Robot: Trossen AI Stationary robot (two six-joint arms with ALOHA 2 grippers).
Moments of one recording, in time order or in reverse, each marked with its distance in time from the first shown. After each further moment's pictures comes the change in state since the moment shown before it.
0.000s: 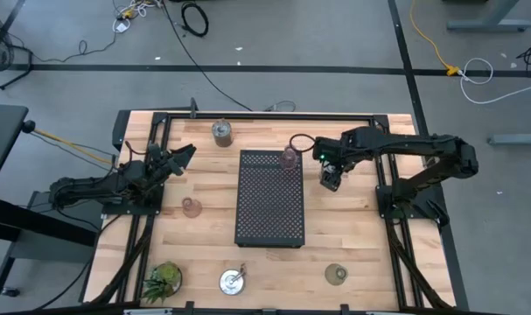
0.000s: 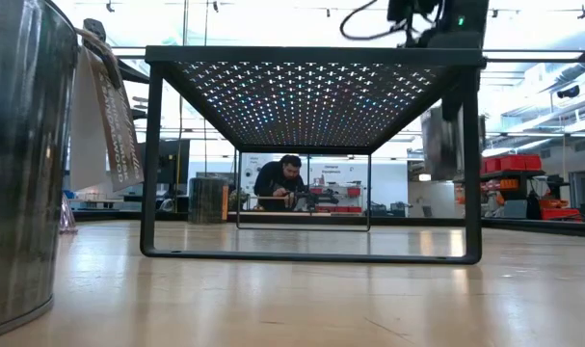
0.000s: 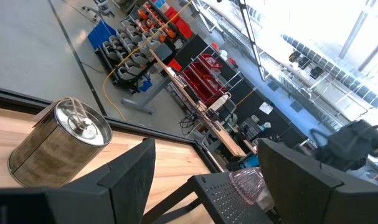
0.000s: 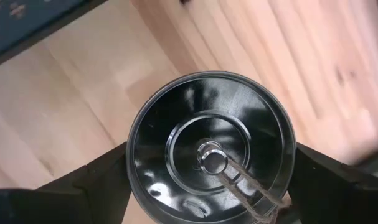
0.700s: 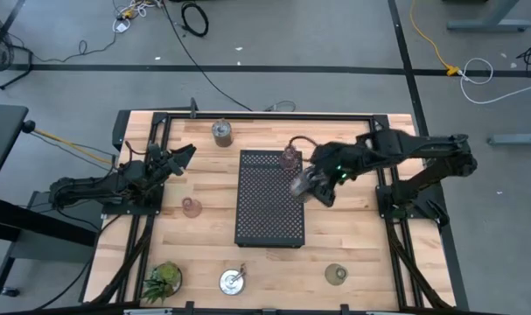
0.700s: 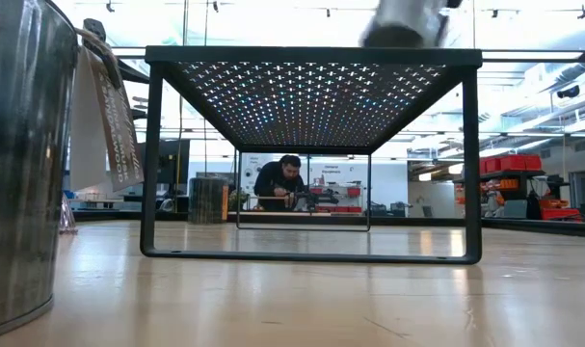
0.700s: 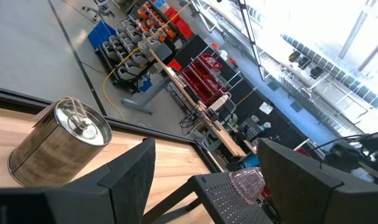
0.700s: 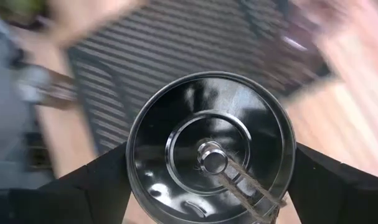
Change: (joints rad) left arm 0.000 0.000 0.000 0.000 0.000 -0.001; right arm 0.274 0.040 0.390 0.083 -0.070 0.183
